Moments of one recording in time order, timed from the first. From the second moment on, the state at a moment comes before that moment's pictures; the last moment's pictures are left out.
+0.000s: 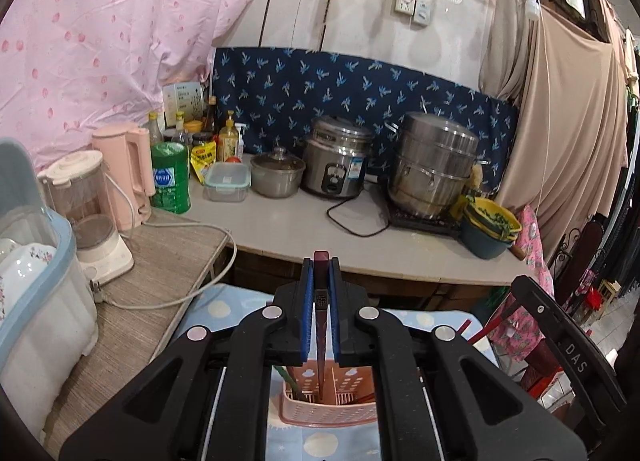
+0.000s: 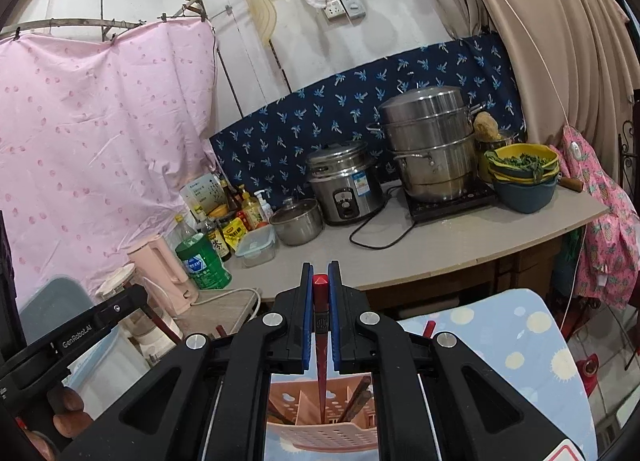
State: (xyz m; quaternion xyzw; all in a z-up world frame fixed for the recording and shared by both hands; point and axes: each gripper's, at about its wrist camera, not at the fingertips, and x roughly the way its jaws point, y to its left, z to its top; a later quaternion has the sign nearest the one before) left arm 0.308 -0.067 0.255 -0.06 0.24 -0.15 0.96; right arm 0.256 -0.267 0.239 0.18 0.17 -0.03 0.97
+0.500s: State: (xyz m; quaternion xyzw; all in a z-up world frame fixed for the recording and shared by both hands) left arm 0.320 -0.079 0.197 -0.04 0.29 -0.15 0.94; right arm 0.280 -0.262 0.189 0.18 0.23 -0.04 0.96
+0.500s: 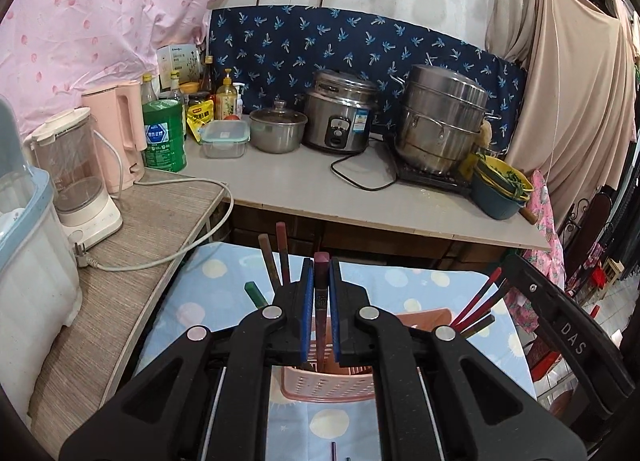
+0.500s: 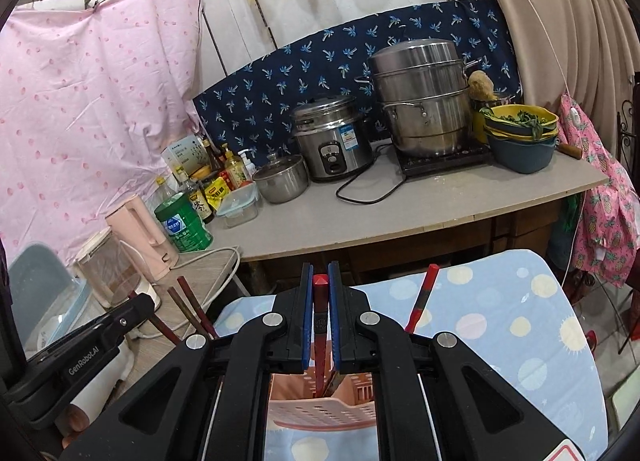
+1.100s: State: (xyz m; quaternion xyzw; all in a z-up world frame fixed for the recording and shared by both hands) left arm 0.303 -0.075 0.196 -0.04 0.28 -0.13 0.95; right arm 0.253 -0.257 0.199 0.17 0.21 -0.04 0.96
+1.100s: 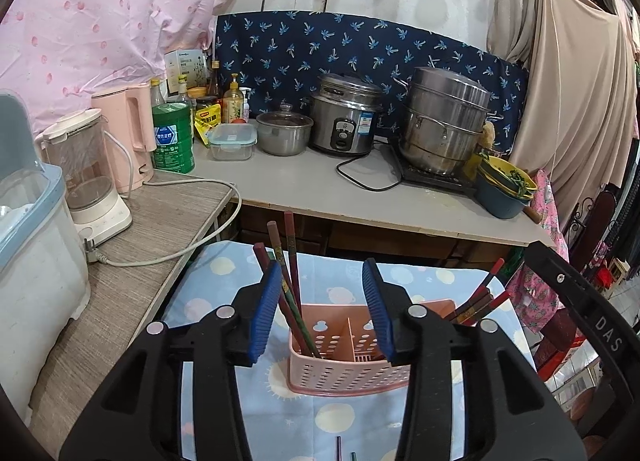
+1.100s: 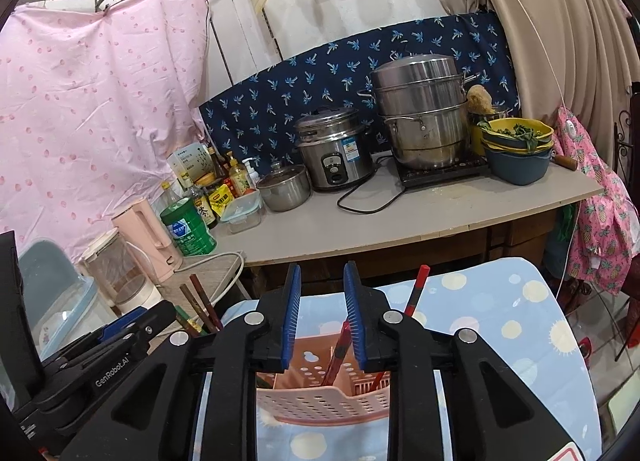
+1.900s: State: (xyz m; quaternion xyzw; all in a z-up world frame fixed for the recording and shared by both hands) left arm 0.249 -0.071 0.178 -0.03 0.30 -0.15 0.94; right arm 0.190 -0.247 0.189 0.17 0.21 -0.03 0.96
